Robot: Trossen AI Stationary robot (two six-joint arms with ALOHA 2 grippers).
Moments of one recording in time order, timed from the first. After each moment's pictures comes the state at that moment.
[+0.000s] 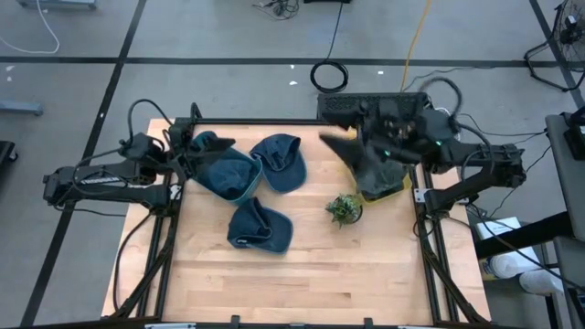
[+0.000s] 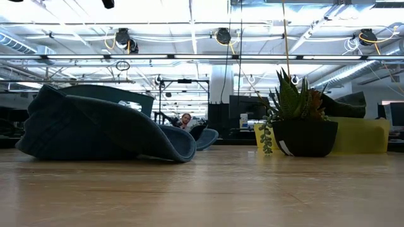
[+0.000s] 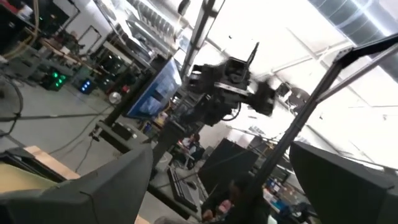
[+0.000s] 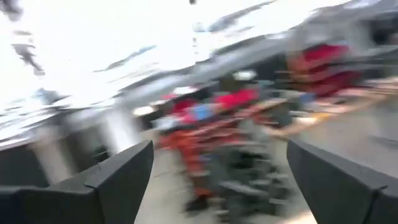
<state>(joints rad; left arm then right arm) 0.16 0.67 0.63 0.46 0.11 -0.73 0.07 1.30 1.54 0.08 0.23 0.35</state>
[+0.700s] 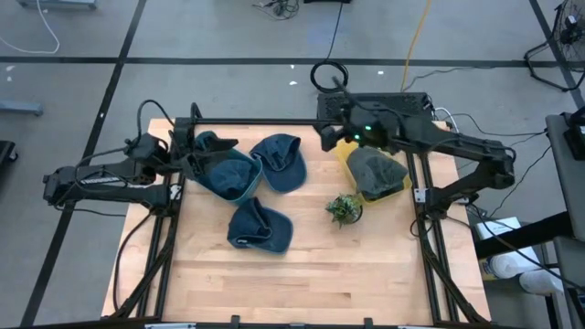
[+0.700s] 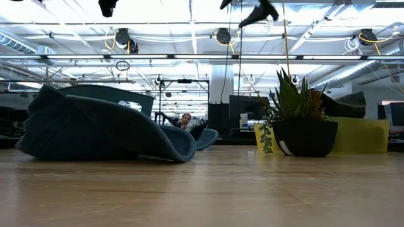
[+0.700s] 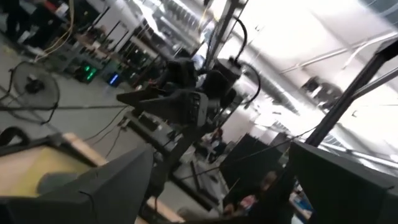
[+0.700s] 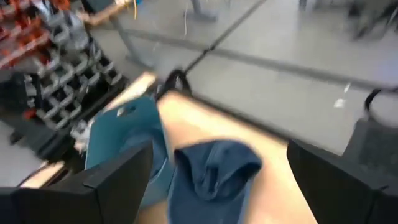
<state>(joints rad) 0.16 0.67 0.63 0.36 0.04 -0.72 -0.18 1.39 1.54 -0.64 0.43 0.60</state>
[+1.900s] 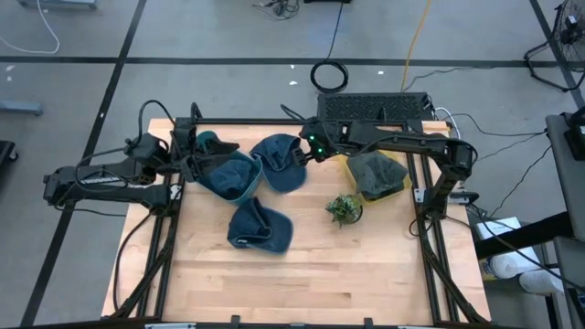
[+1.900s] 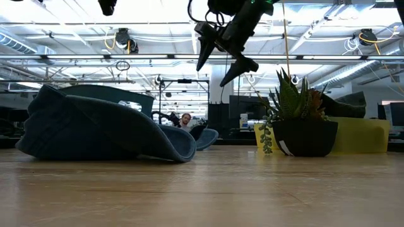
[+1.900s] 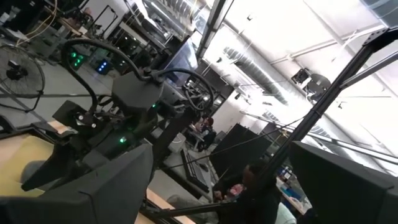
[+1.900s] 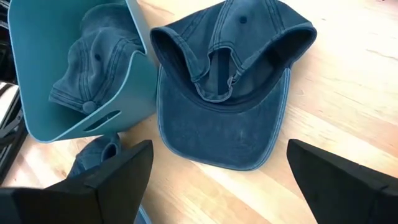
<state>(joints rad) 0.16 0.67 0.63 0.35 0.10 -0.74 -0.27 1.75 1.53 -0.70 0.05 0.81</state>
